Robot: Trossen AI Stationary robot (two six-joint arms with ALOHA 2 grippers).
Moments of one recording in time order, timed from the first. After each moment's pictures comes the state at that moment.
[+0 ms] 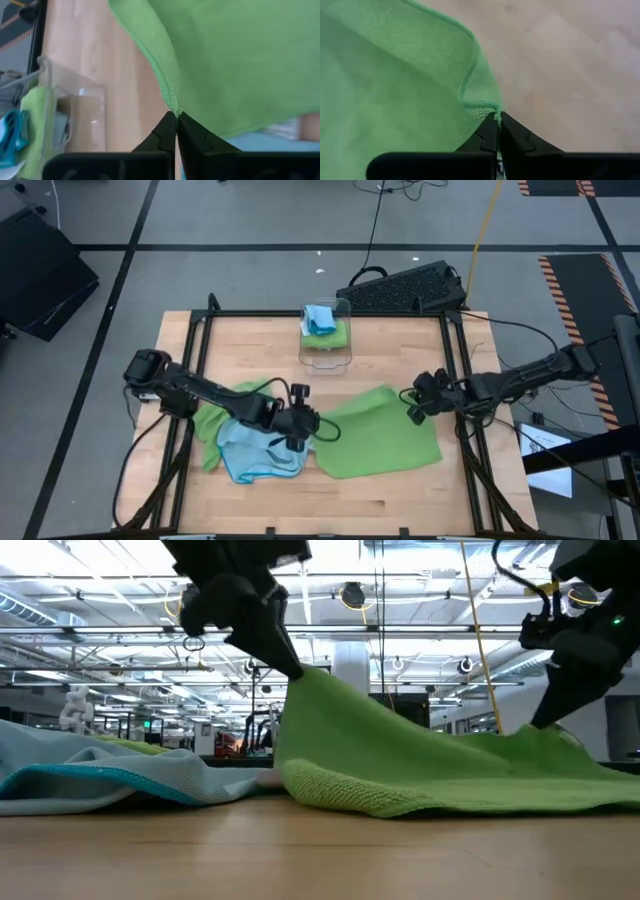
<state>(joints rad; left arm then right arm) -0.28 1.71 1.17 -0.41 -0.45 0.12 0.24 0.77 0.38 -0.70 0.46 0.82</state>
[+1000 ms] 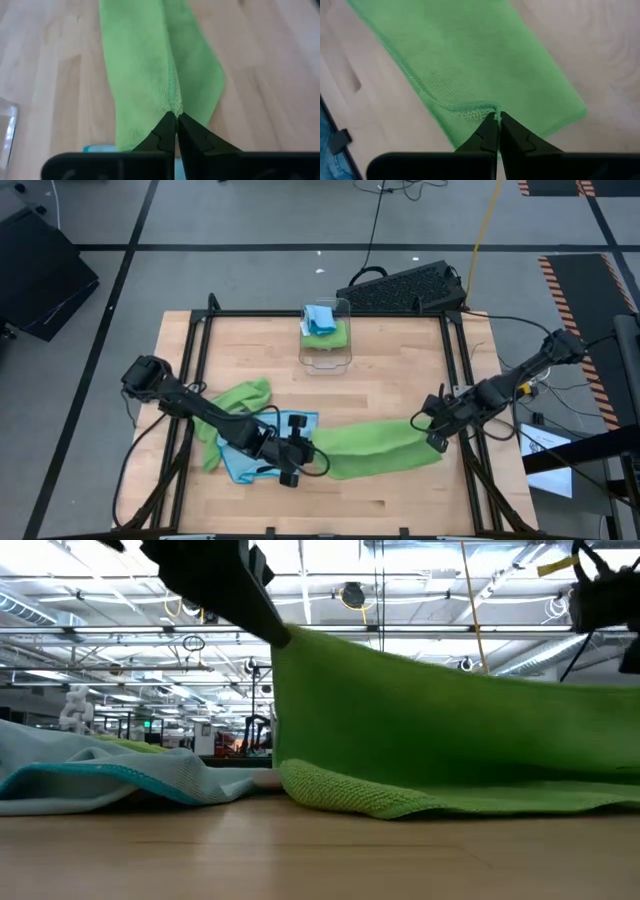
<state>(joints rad) -0.46 1.73 1.17 -0.31 -0.34 -0.11 0.55 0.80 0.54 -0.94 0.05 1.13</state>
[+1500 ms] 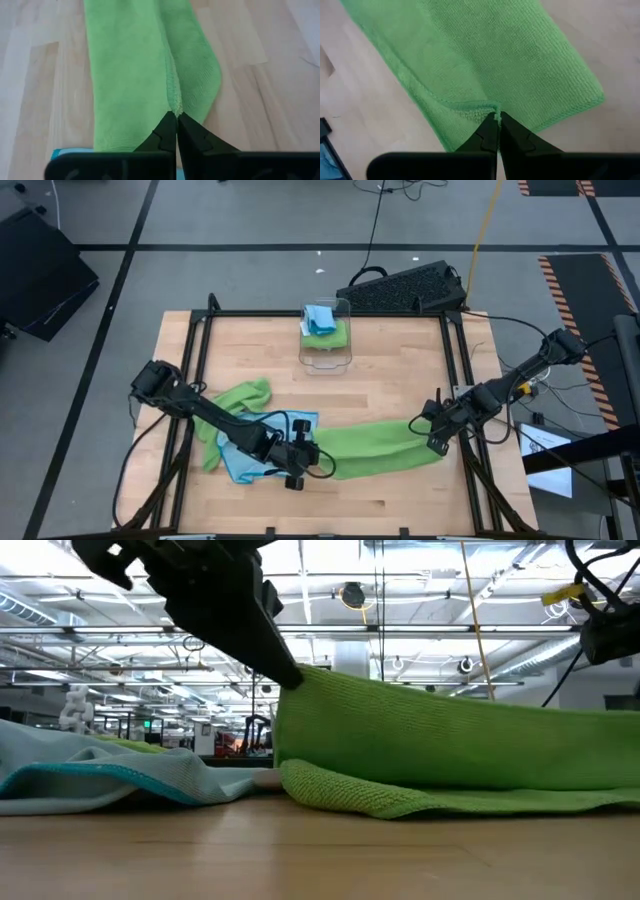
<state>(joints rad) -0.46 1.82 1.17 -0.25 -0.30 -0.17 0.55 0.80 0.44 -0.86 -0.03 1.15</state>
